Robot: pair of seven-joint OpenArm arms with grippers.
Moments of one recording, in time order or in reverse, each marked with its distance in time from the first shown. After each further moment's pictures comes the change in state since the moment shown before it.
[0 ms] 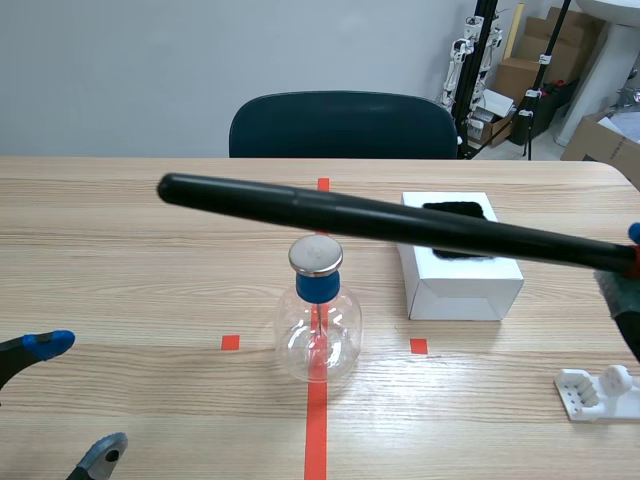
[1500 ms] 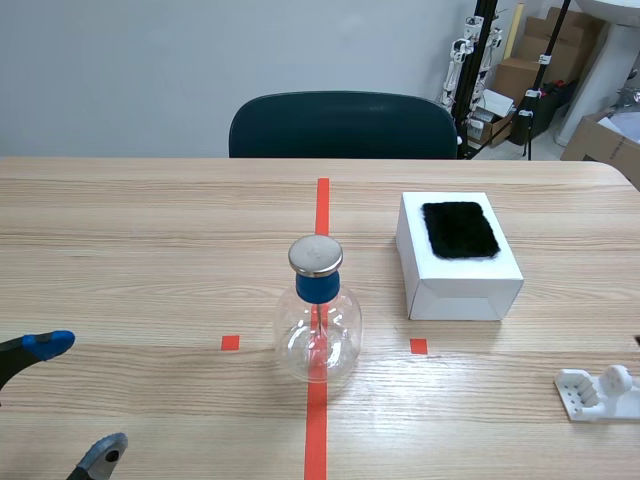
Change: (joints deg) left arm 0.0 0.0 0.0 0.0 0.0 0.0 0.0; right arm 21.0 0.0 0.0 0.0 31.6 2.9 -26.2
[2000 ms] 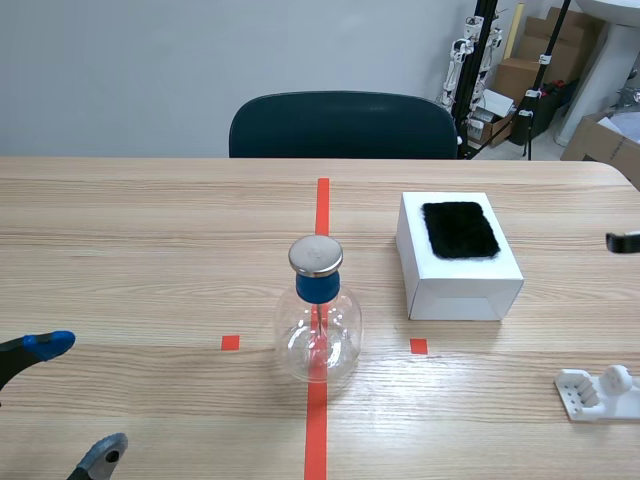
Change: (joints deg) left arm 0.0 0.0 0.0 0.0 0.0 0.0 0.0; right arm 21.6 7.1 0.0 -1.8 29.7 -0.1 -29.5
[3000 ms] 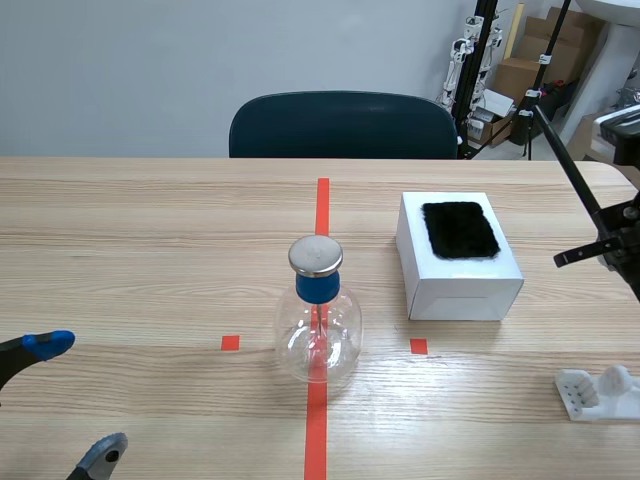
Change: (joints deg) left arm 0.0 0.0 0.0 0.0 0.0 0.0 0.0; right arm 37.0 6.1 -18.1 -33.4 13.9 19.8 -22.4
